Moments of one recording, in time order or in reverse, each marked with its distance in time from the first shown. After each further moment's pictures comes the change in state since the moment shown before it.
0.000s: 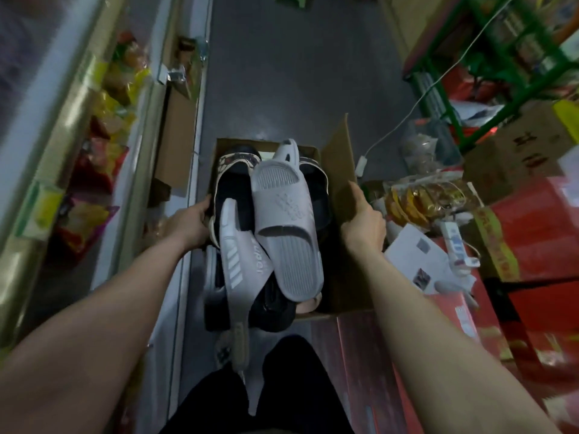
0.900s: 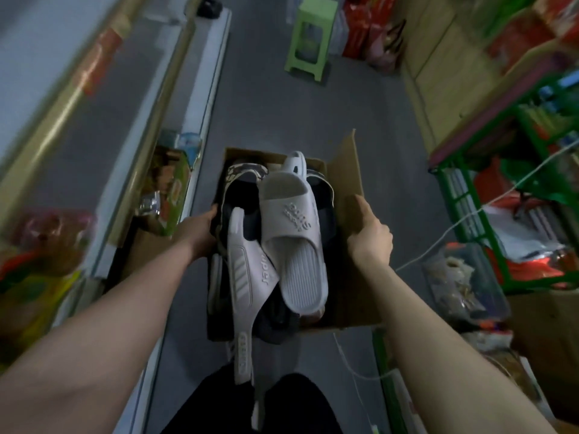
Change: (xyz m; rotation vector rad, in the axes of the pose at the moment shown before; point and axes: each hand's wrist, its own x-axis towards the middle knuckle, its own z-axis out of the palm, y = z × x) left_hand 0.641 0.224 -0.230 0.038 0.021 0.025; right_hand 0.656 -0.304 -0.009 0.017 -0.040 -0.066
